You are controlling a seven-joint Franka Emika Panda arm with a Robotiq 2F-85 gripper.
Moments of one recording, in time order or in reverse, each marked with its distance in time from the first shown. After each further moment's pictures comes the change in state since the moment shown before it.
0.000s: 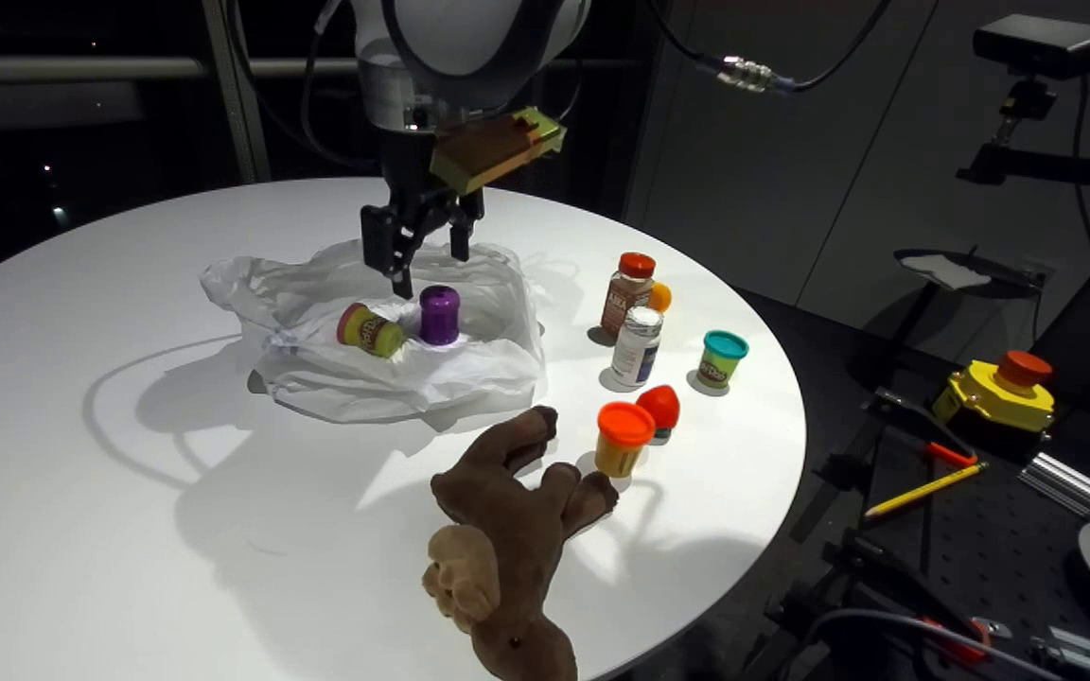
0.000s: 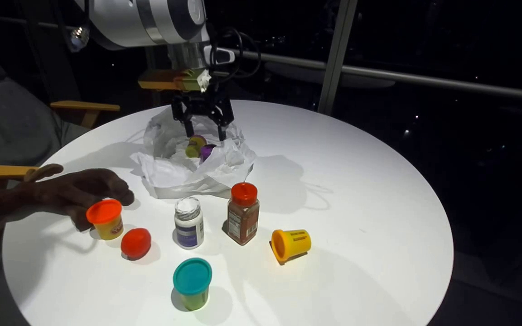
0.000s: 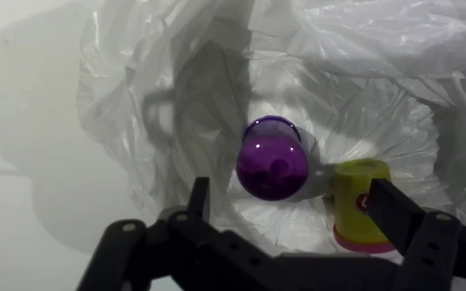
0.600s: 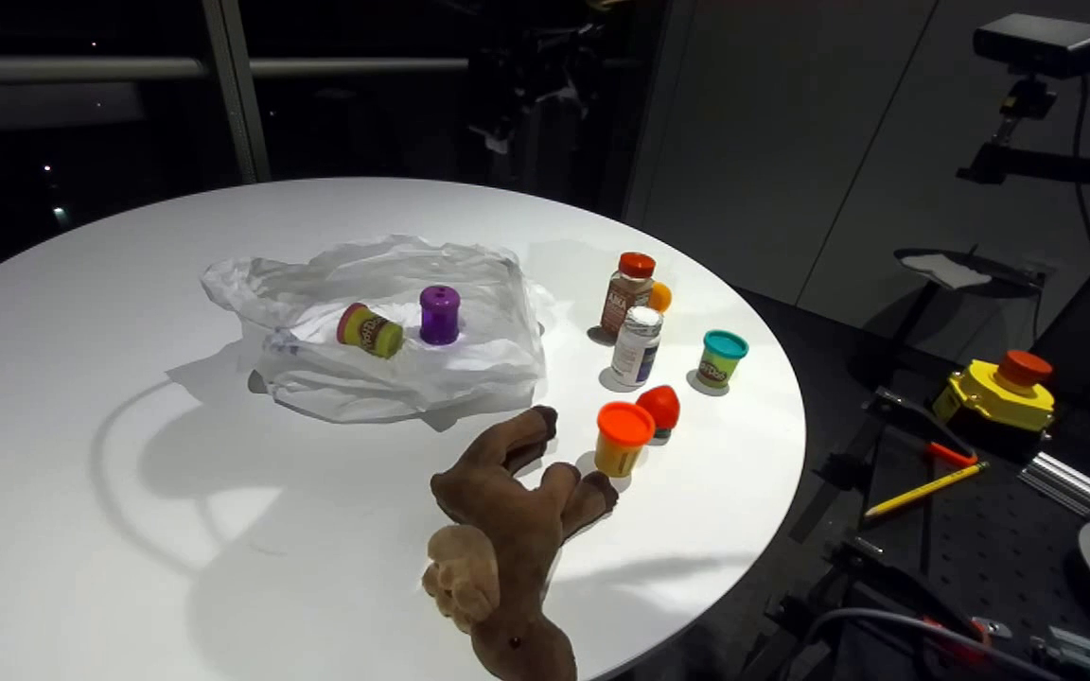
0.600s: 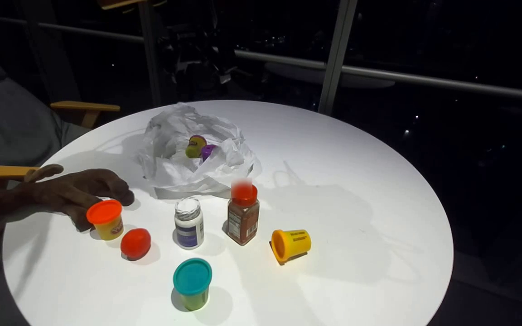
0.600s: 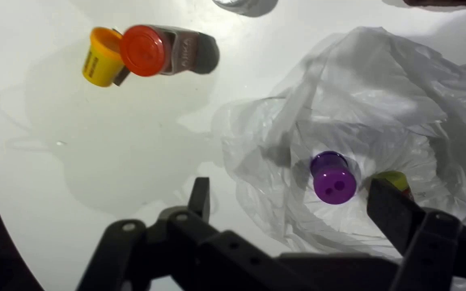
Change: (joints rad) arm -0.017 -0.453 -0.035 -0.338 -0.038 -0.131 0.100
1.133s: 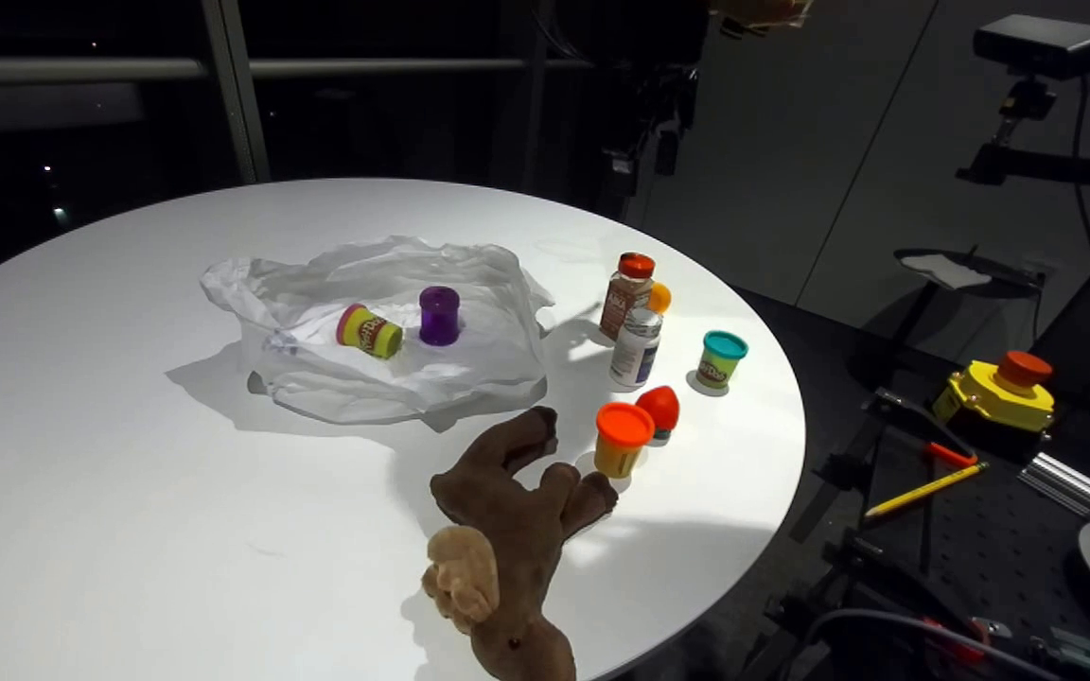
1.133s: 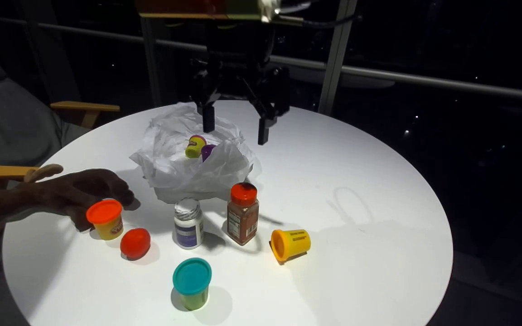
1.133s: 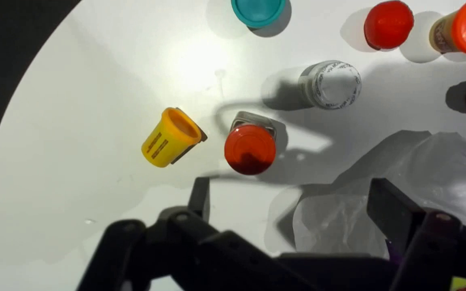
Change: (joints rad) arm -0.222 -0.083 -0.004 -0.161 0.160 -0.012 -0.400
